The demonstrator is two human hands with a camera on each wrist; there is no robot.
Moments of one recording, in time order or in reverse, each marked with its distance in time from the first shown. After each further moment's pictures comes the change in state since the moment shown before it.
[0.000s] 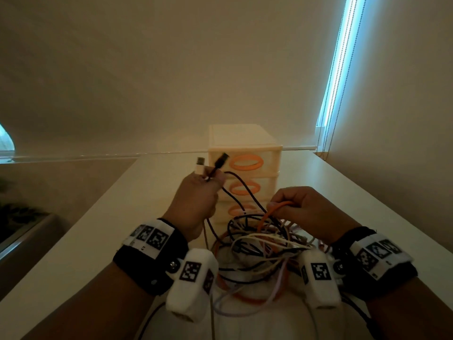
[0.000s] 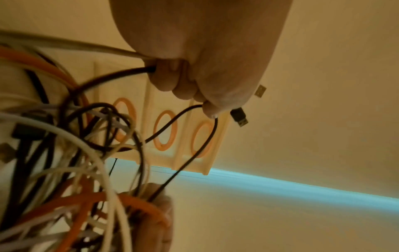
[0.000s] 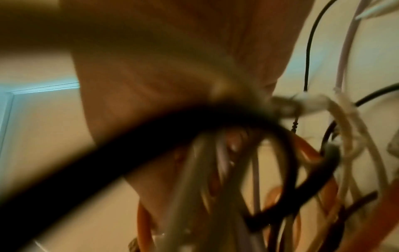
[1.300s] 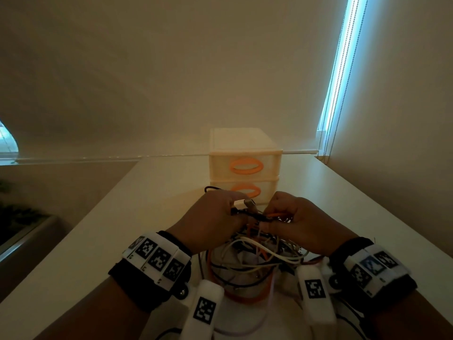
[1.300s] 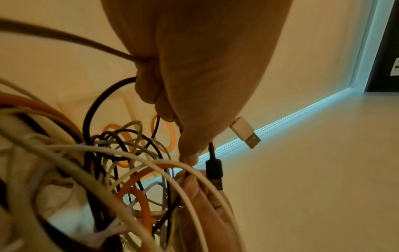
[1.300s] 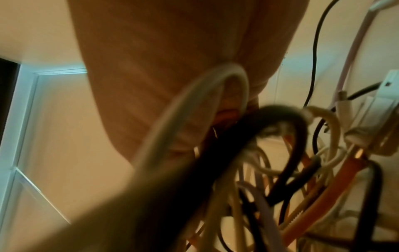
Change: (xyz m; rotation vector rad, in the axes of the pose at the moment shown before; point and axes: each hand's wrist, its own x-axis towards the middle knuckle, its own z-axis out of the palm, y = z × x) left_hand -0.022 0.007 0.008 0.787 -0.375 0.459; right_hand -0.001 0.006 0.009 -0.143 -0.044 -0.112
